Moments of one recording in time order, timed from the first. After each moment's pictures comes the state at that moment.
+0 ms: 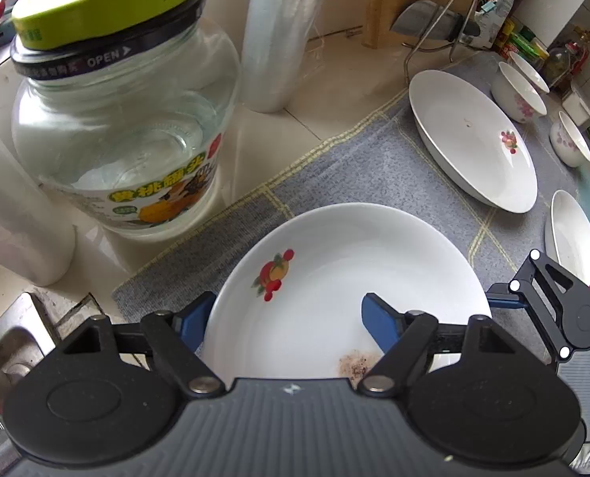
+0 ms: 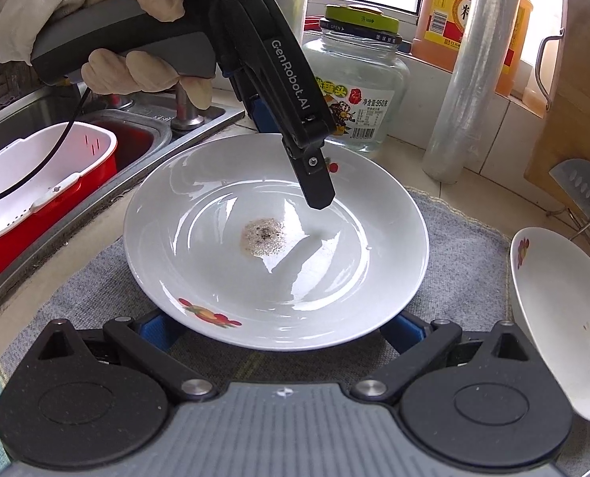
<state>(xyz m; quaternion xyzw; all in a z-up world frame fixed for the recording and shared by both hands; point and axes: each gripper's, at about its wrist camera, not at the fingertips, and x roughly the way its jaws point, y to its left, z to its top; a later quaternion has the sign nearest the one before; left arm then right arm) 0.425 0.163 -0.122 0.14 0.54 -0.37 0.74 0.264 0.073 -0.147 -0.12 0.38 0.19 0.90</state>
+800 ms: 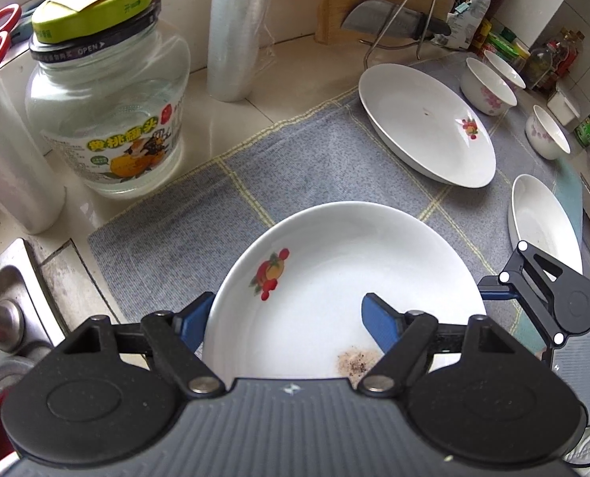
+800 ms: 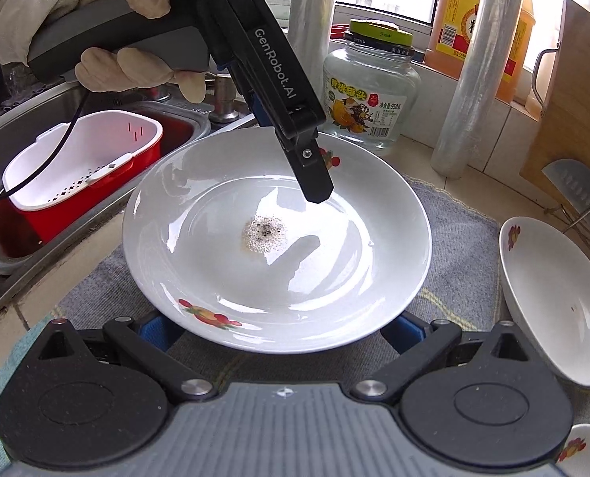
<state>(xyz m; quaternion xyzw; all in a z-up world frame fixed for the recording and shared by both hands) 0.365 0.165 -0.101 0.13 0.53 -0.36 0.75 0.218 0.065 -0.129 -0.13 0.38 0.22 0.89</state>
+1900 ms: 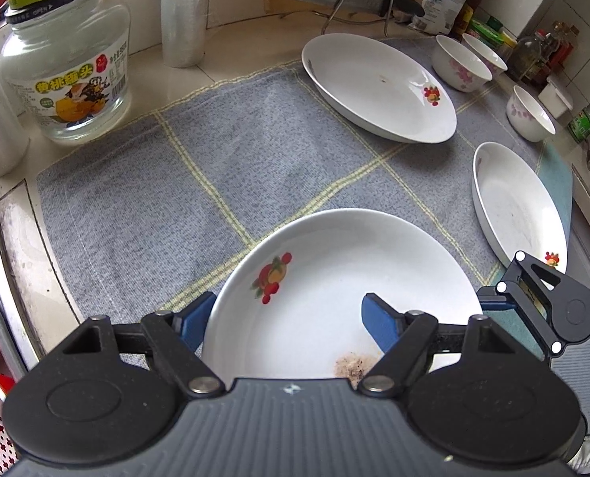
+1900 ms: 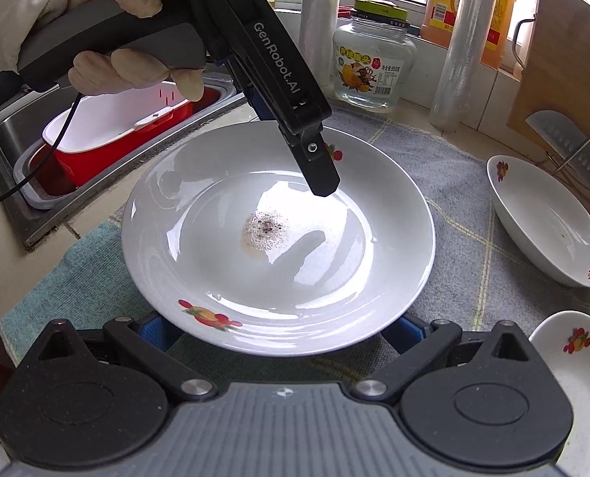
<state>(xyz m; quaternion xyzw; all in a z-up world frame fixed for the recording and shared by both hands) 0.296 0.145 -0.114 0.11 0.54 -0.35 0.76 0.148 0.047 -0.135 -0.12 0.40 0.22 0.88</state>
